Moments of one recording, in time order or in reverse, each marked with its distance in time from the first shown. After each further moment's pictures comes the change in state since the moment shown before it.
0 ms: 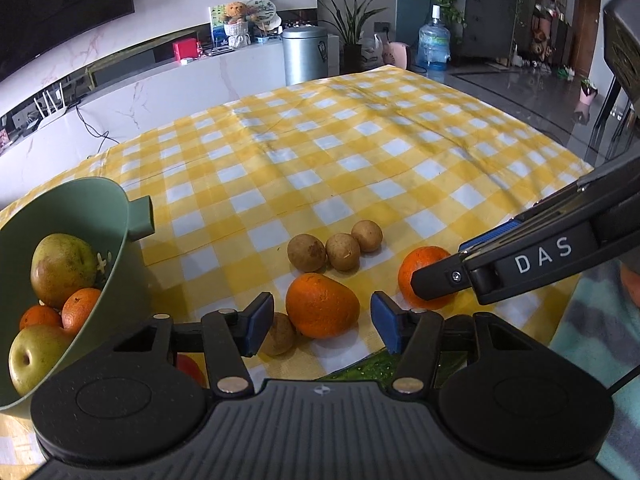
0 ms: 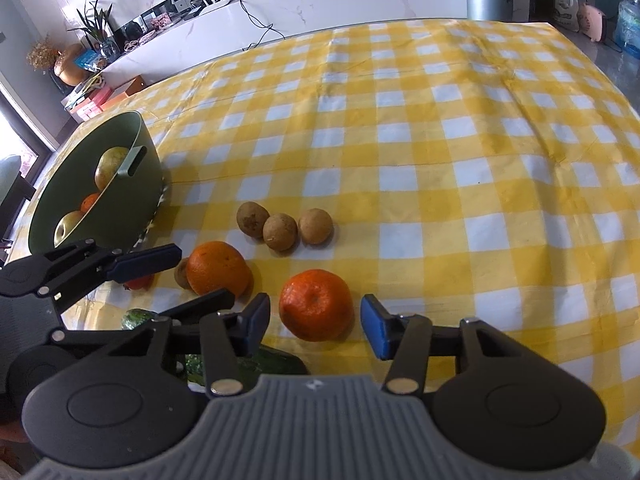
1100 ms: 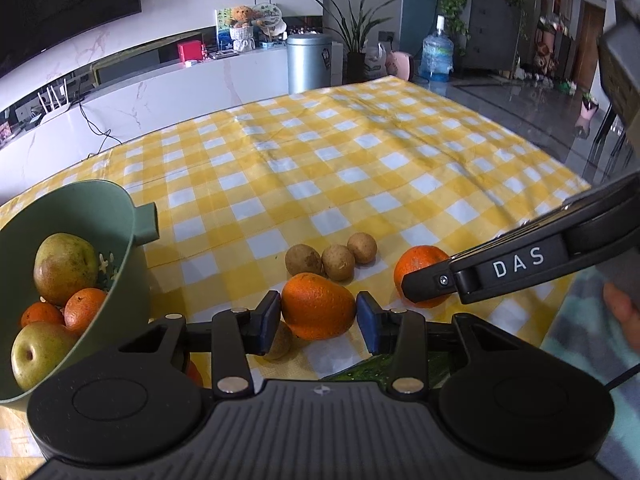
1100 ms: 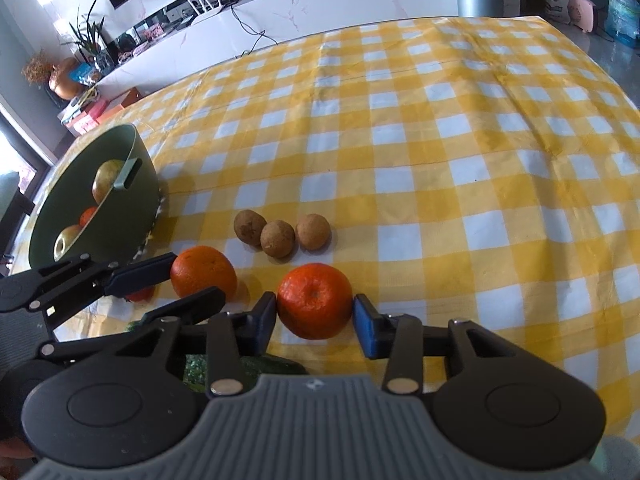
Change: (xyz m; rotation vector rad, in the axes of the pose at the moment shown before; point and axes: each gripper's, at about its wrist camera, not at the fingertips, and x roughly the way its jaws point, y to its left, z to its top) left arm -0.015 0.003 0.004 -0.050 -0.029 -0.019; right arm -0.001 -0.004 0.000 0.048 -0.025 0.010
